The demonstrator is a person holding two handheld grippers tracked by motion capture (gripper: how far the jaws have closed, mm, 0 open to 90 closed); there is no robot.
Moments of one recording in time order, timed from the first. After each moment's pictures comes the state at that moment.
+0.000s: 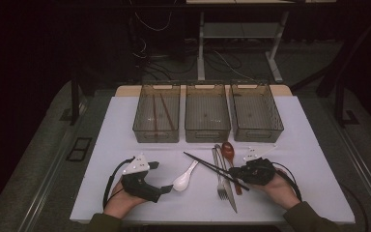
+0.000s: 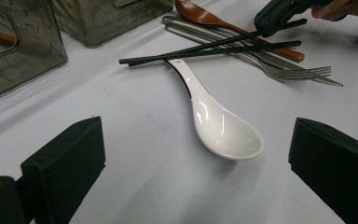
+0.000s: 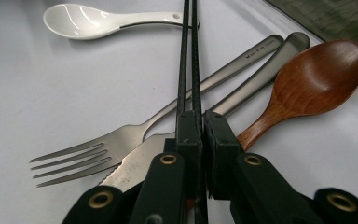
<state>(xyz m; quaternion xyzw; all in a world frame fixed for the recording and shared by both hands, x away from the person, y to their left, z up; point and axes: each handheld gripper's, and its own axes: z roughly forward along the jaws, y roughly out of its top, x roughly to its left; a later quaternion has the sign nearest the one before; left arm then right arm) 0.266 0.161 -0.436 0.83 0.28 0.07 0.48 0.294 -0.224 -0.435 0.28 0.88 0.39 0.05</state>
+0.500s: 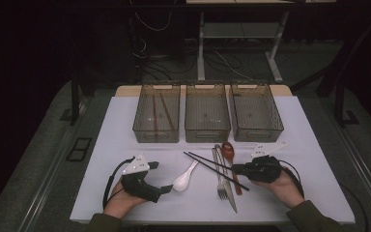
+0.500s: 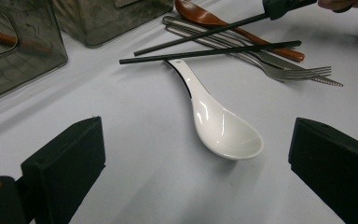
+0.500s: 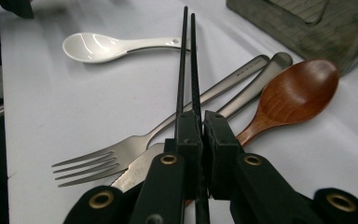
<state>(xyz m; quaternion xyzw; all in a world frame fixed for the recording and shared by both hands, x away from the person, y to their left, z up) 0.266 0.162 -0.436 0.83 0.28 0.08 0.48 0.294 -0.239 -0.423 0.29 0.86 0.42 0.04</state>
